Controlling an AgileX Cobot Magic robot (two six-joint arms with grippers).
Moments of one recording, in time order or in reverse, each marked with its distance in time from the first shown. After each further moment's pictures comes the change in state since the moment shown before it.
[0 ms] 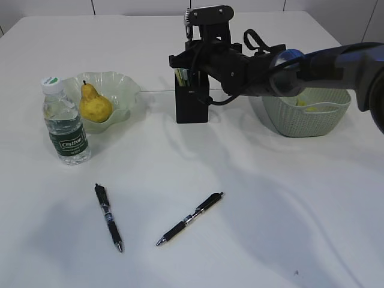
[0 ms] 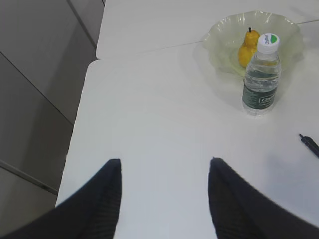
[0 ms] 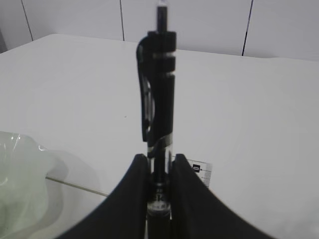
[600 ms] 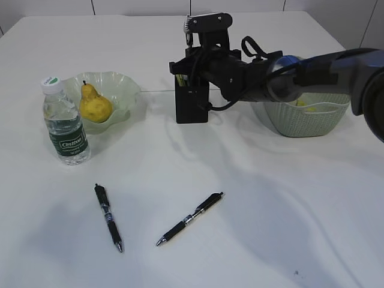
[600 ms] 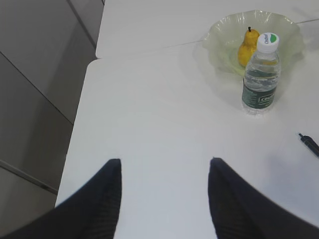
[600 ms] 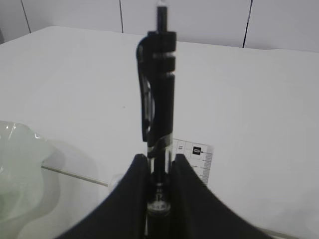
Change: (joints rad) left arm 0.000 0.000 0.000 0.000 0.000 0.000; right arm 0.004 0.023 0.000 -0.002 -0.007 0.002
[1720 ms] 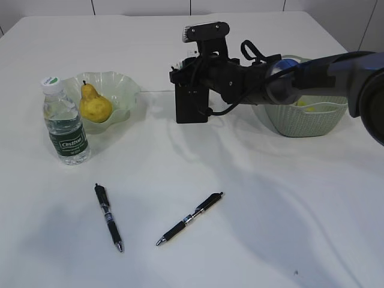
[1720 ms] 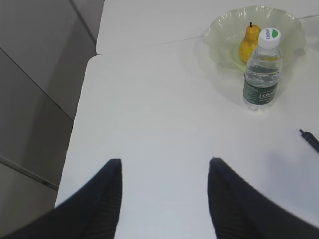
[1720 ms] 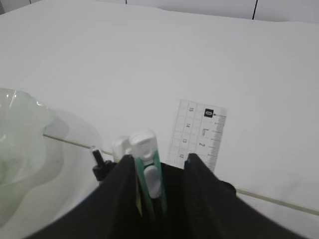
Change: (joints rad) left arm 0.000 0.000 0.000 0.000 0.014 0.000; right arm 0.000 0.013 0.000 0.004 0.069 -0.006
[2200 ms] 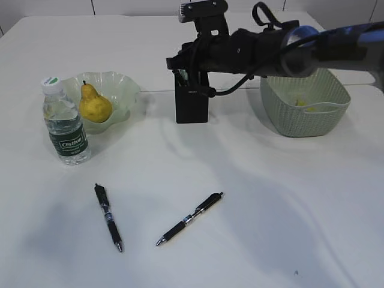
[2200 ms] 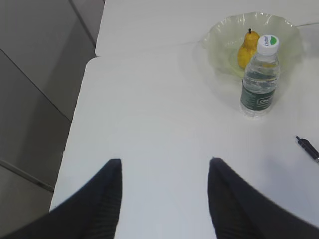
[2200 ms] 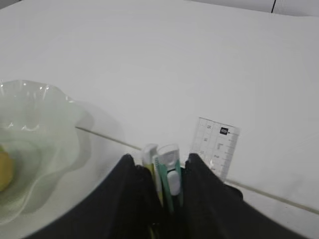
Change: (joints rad) left arm 0.000 0.000 0.000 -0.002 -0.011 -0.026; right arm 0.000 -0.108 0.000 0.007 0.214 -0.036
